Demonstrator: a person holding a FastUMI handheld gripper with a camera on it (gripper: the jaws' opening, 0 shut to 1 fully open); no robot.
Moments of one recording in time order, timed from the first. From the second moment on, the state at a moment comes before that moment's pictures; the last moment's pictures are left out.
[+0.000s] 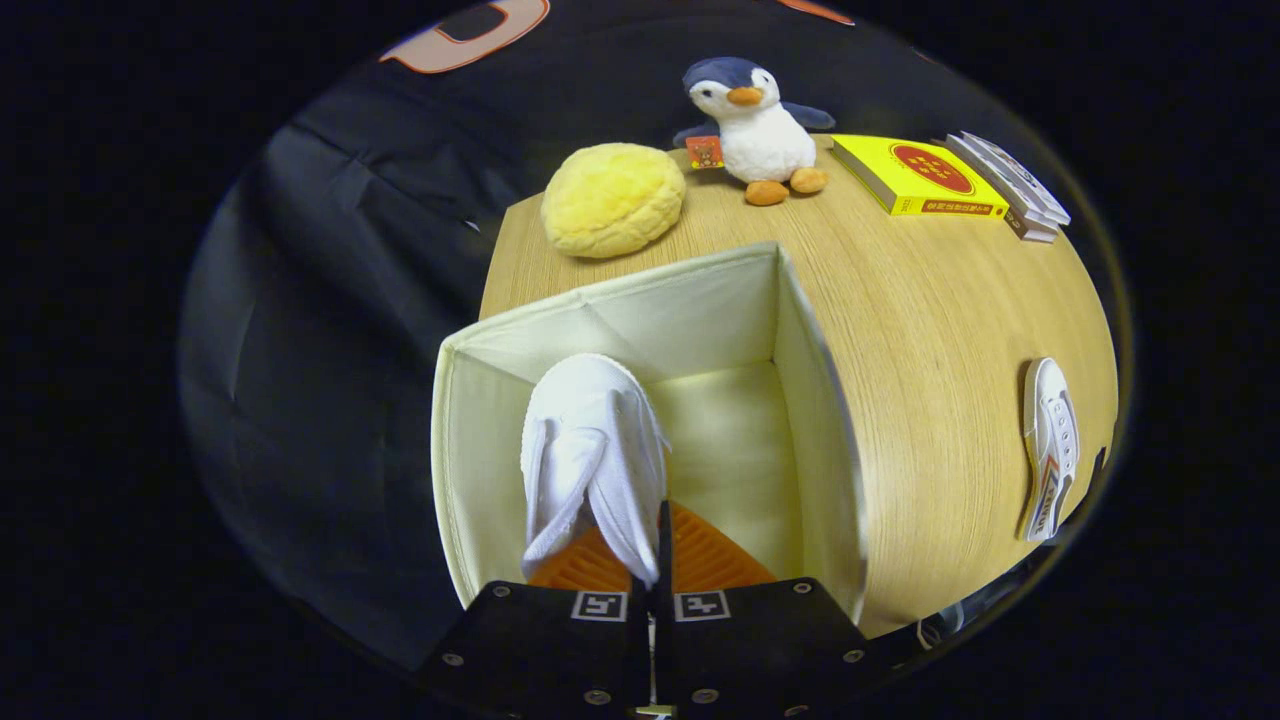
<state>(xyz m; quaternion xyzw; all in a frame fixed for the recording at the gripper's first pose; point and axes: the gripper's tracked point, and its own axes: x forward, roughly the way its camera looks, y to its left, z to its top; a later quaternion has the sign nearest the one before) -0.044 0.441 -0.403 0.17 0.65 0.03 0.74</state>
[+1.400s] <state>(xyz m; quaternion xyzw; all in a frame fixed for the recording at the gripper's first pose) -0.085 0.425 -0.331 0.32 0.66 0.13 0.67</state>
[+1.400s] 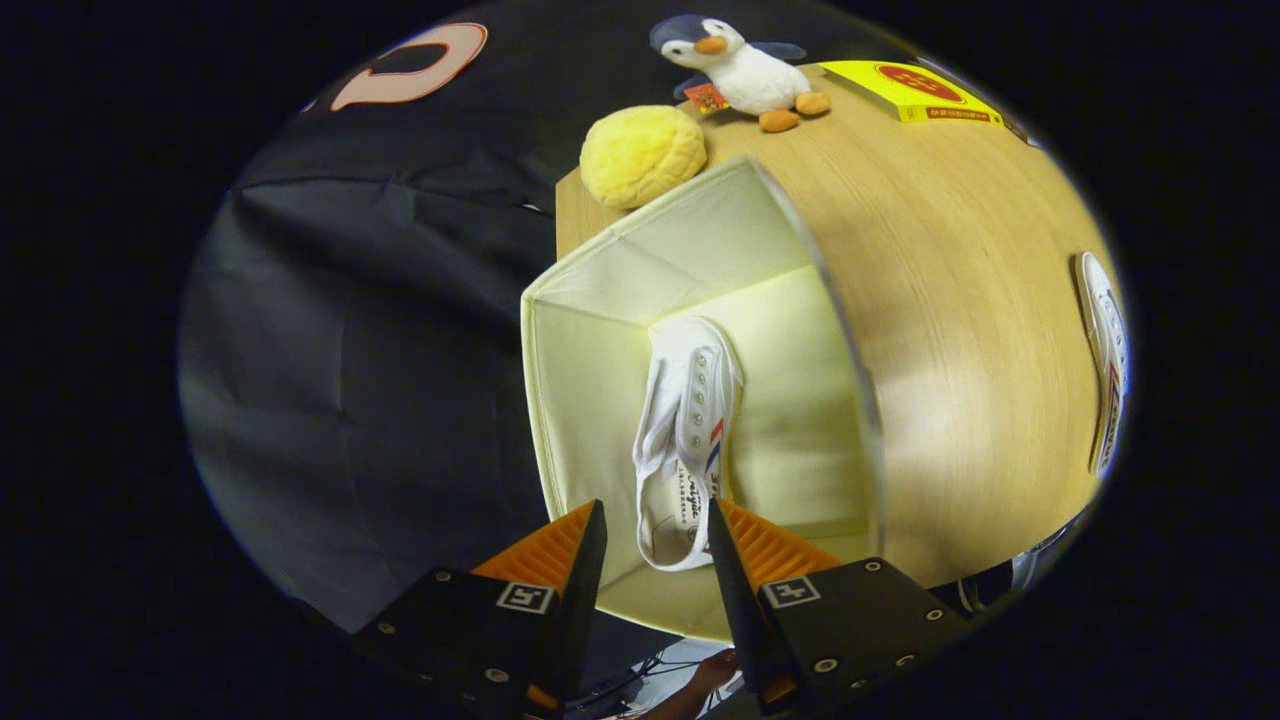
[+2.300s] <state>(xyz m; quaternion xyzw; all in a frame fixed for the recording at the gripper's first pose) -0.135 0.108 -0.372 0.19 0.56 -0.01 0.81</state>
